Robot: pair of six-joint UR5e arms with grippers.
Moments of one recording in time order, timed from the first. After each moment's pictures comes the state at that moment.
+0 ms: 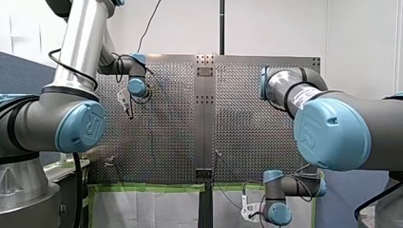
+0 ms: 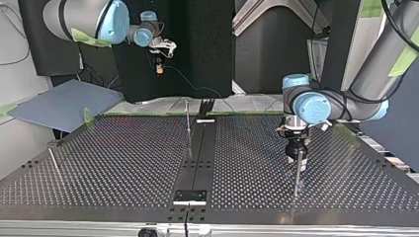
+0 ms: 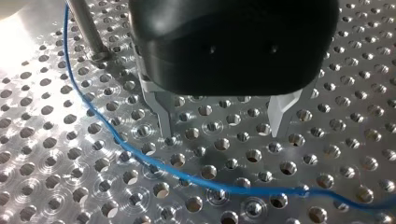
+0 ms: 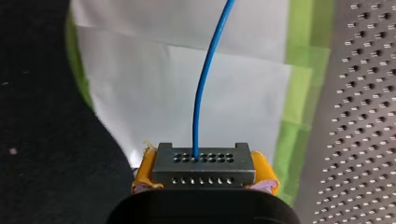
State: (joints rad) left arm -0.05 -1.88 -1.68 -2.69 -1.74 -1.99; right arm 1.91 -0.32 1.78 -1.03 1.52 1.54
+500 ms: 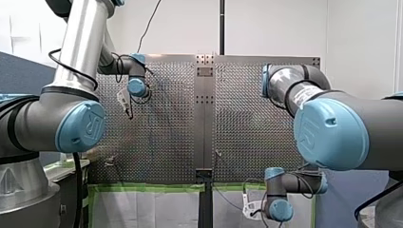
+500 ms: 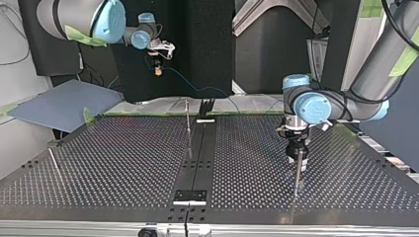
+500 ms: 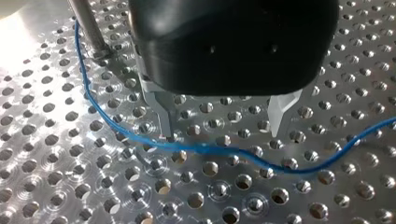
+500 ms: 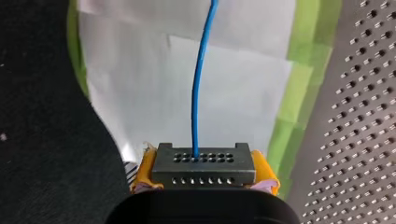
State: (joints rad) left arm -0.04 -1.88 -1.68 -2.69 -1.74 -1.99; right arm 1.90 -0.36 1.78 -0.99 1.49 1.48
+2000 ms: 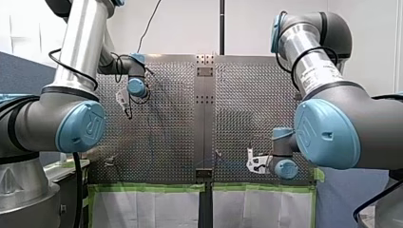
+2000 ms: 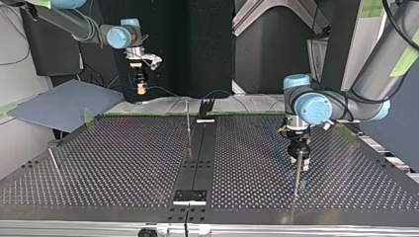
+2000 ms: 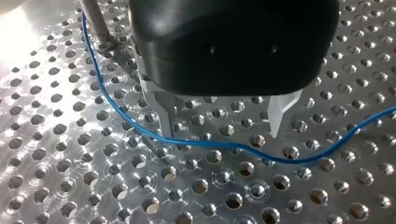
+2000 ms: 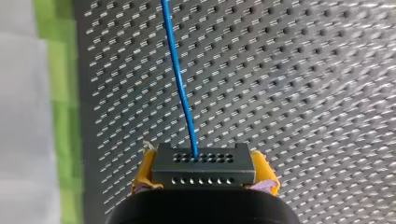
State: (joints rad) left arm -0.04 -1.88 -1.68 -2.70 -1.76 -2.00; right arm 1.84 -0.75 1.97 -1.12 1.41 1.53
